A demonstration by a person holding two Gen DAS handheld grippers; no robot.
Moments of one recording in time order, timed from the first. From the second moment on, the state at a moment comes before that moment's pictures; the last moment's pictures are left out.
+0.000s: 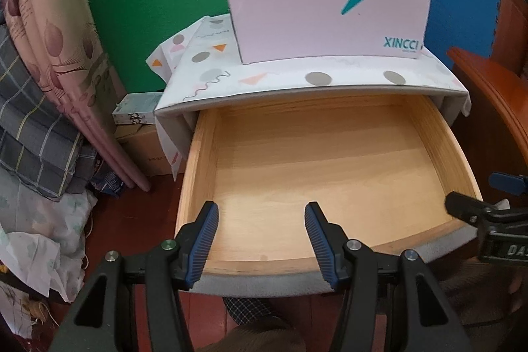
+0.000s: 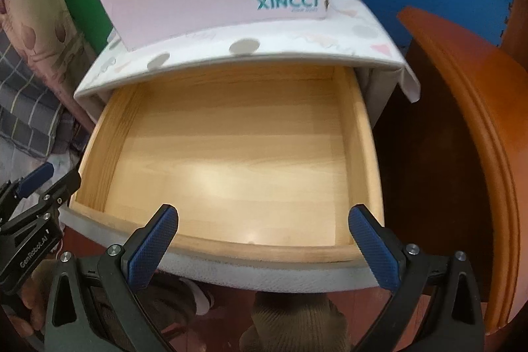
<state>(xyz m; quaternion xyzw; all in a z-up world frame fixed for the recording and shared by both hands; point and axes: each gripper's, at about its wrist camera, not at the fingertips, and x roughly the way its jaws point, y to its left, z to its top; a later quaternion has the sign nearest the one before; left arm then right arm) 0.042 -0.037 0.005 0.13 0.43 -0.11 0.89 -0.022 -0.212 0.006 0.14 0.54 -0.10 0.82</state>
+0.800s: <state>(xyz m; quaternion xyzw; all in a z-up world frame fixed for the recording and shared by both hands) 0.044 -0.034 -0.004 0.12 0.45 -0.11 0.88 -0.018 -0.213 -0.002 0.13 0.56 -0.10 0.81</state>
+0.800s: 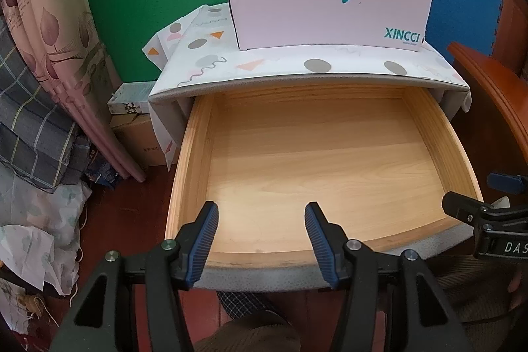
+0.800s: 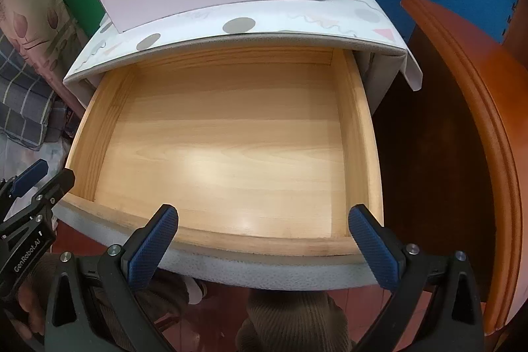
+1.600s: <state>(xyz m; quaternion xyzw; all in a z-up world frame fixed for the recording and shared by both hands) 0.047 -0.034 -0.008 0.12 0.46 -0.12 0.87 -0.017 -0.211 -0.005 0.13 0.56 -0.09 0.81</state>
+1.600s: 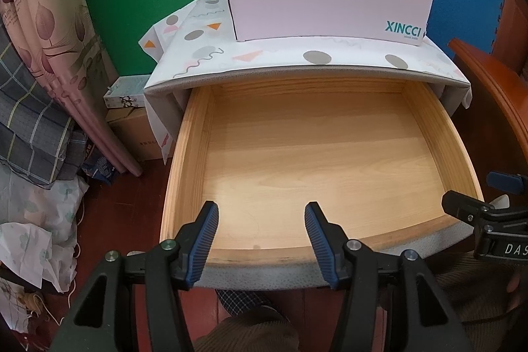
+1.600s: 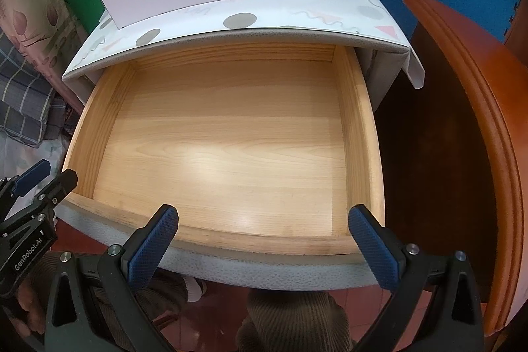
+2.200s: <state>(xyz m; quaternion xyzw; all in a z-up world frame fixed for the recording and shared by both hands) 0.047 -0.036 -0.011 0.12 0.47 -0.12 0.87 -0.017 -0.211 -0.006 0.13 0.56 -0.09 0.81</state>
